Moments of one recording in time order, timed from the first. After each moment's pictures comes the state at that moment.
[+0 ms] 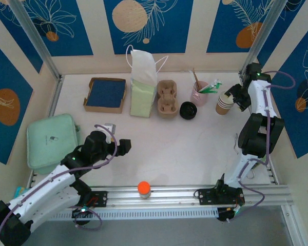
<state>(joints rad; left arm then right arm) -0.66 0.74 0.49 -0.36 -0.04 -0.50 -0.27 1.87 1.72 -1.09 -0.07 0.61</state>
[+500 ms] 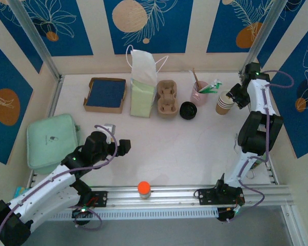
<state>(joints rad) -0.66 0.74 0.48 -0.36 -0.06 -0.50 -0.27 1.91 1.74 -1.08 -0.06 0.60</state>
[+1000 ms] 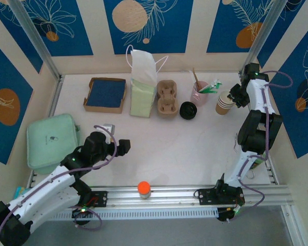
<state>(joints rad) -0.66 0.72 0.48 -0.36 -0.06 -0.50 -0.27 1.92 1.74 -1.07 -0.05 0.61</state>
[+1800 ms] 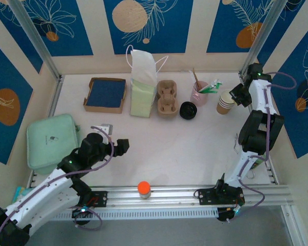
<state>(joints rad) -0.66 0.66 0.48 -0.36 -0.07 -0.50 -0.30 1.92 1.74 -1.06 -0.06 0.66</state>
